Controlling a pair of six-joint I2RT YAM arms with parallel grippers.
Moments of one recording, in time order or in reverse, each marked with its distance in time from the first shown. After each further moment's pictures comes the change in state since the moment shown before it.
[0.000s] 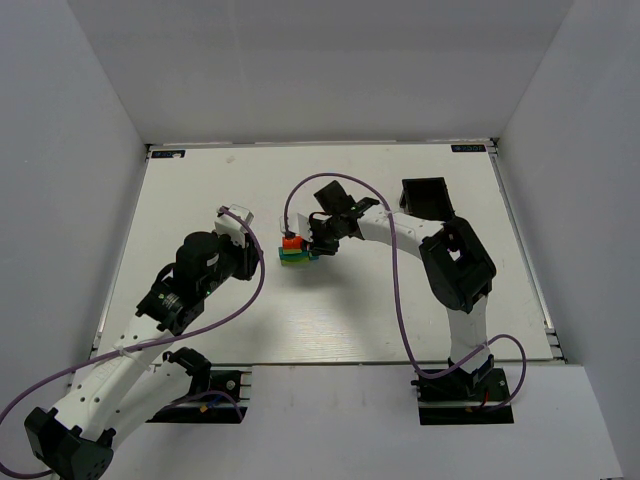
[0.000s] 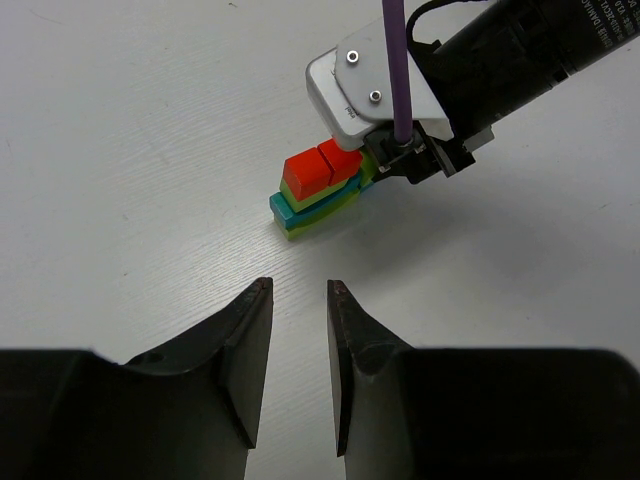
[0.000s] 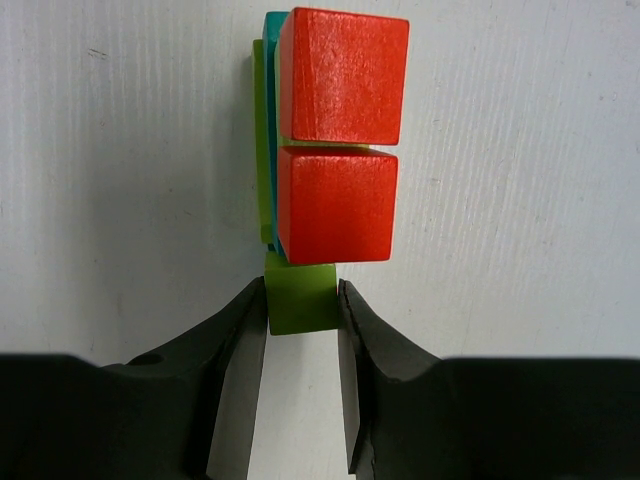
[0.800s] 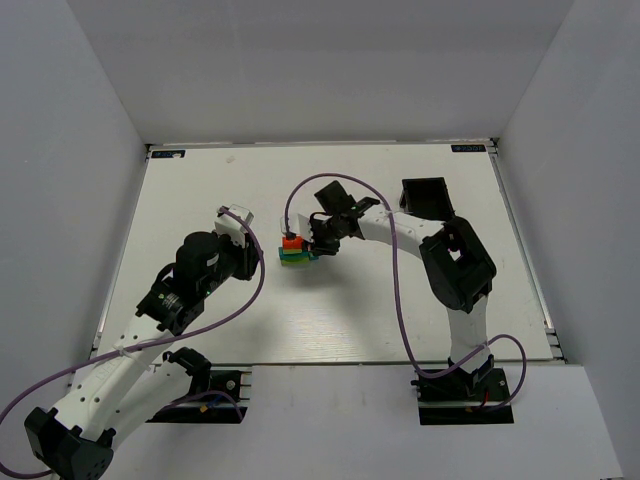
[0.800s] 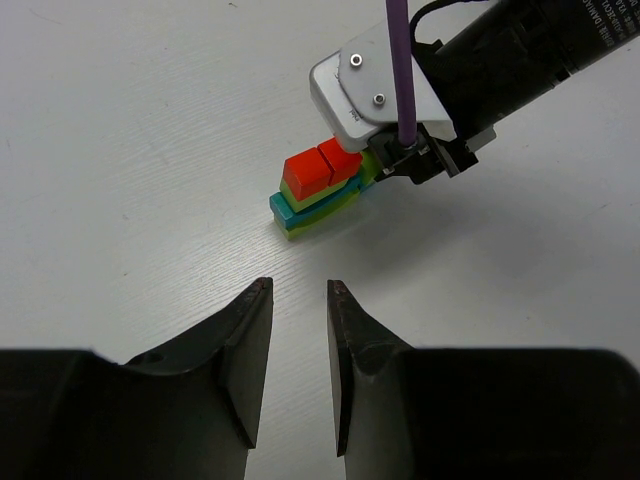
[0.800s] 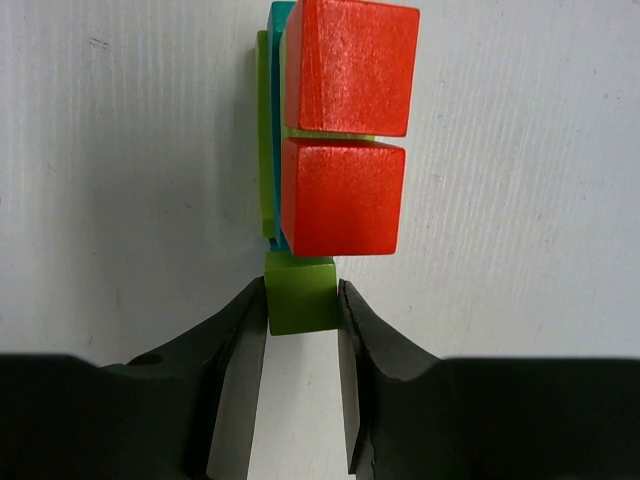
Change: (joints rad) left arm 0.000 0.000 0.000 0.000 0.000 0.000; right arm -0.005 0.000 0.000 -0.011 -0.001 -0.020
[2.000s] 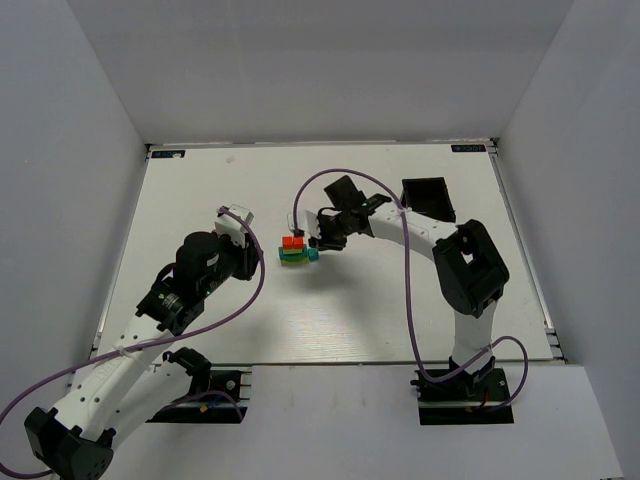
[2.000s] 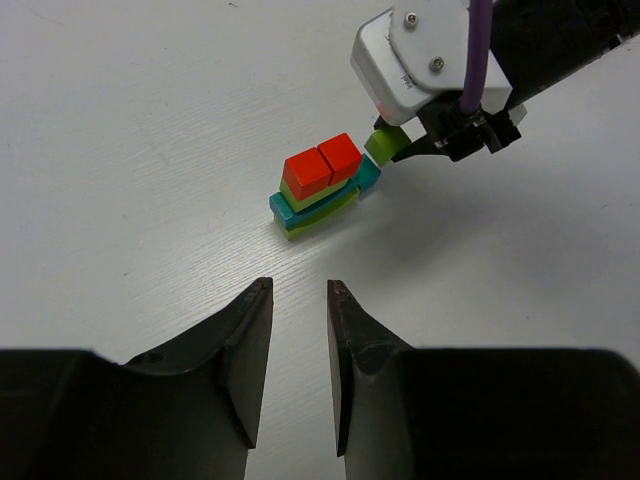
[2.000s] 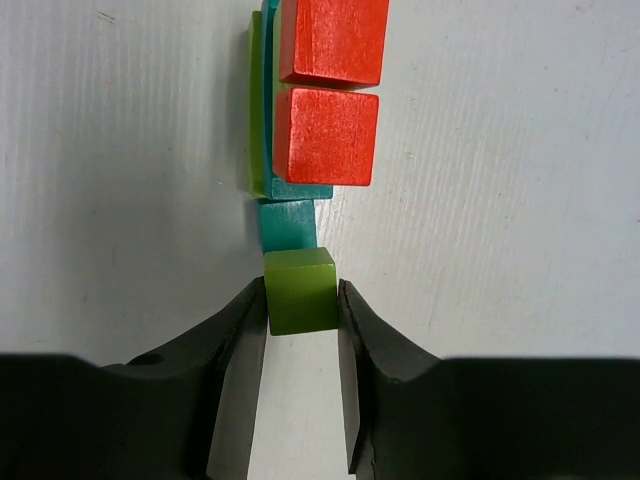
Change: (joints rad) left arm 0.000 0.000 0.000 0.000 0.000 0.000; right arm -0.032 -0.078 -0.040 -0.008 -0.029 -0.066
